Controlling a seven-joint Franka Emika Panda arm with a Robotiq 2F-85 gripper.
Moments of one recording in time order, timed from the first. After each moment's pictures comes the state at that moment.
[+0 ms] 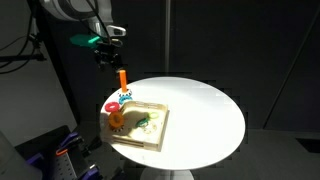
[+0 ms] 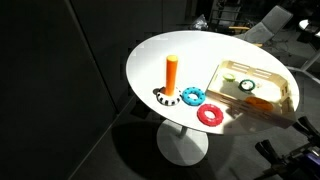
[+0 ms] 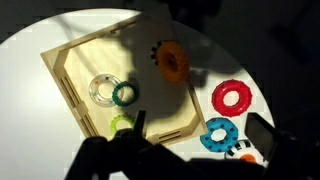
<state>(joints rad) 0.08 -0.36 0.07 -2.49 0.05 2.09 -0.09</state>
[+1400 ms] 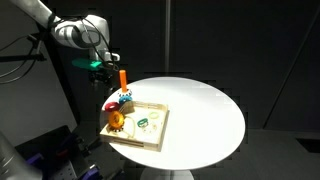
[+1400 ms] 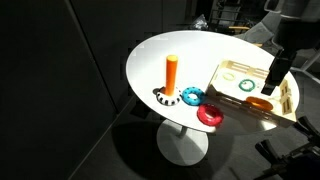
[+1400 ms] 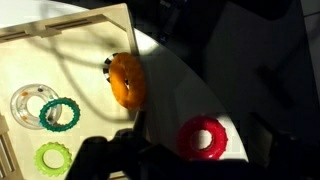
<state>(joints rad) 0.19 -0.10 0.16 -2.52 0.07 2.25 -0.08</state>
